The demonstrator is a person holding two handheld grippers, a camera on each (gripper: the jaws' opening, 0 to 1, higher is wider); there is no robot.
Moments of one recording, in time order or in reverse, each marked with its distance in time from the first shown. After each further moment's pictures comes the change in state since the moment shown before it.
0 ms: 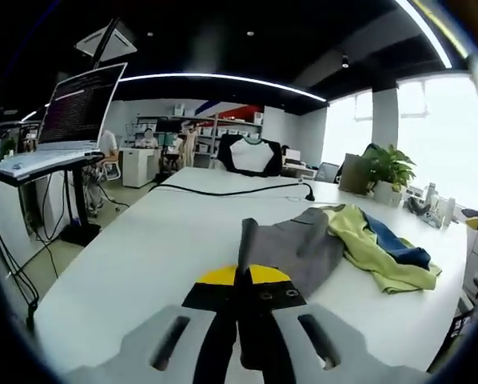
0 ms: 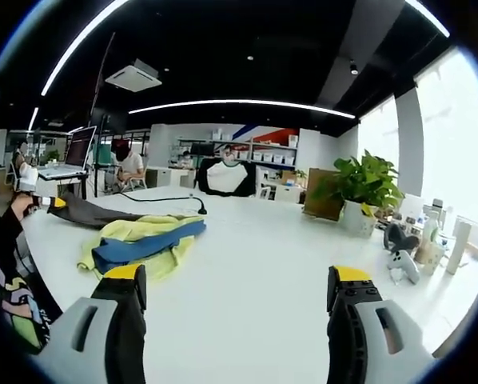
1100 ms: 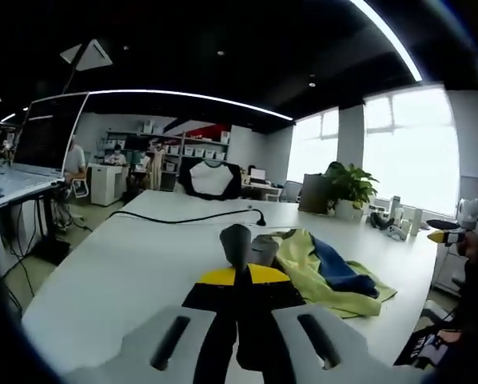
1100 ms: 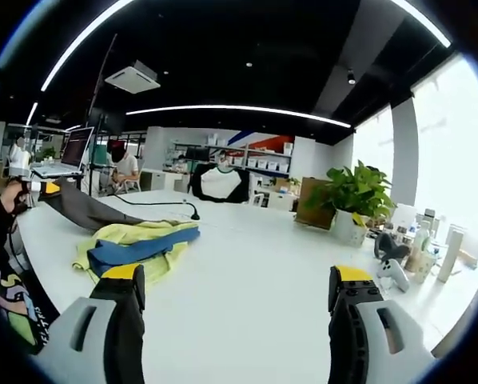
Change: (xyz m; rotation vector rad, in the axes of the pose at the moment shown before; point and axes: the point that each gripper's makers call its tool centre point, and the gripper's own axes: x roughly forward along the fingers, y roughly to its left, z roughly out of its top) left arm -0.025 -0.078 0.045 0.003 -0.108 -0.185; right arm -0.008 -0.009 0.010 -0.034 -0.027 -0.043
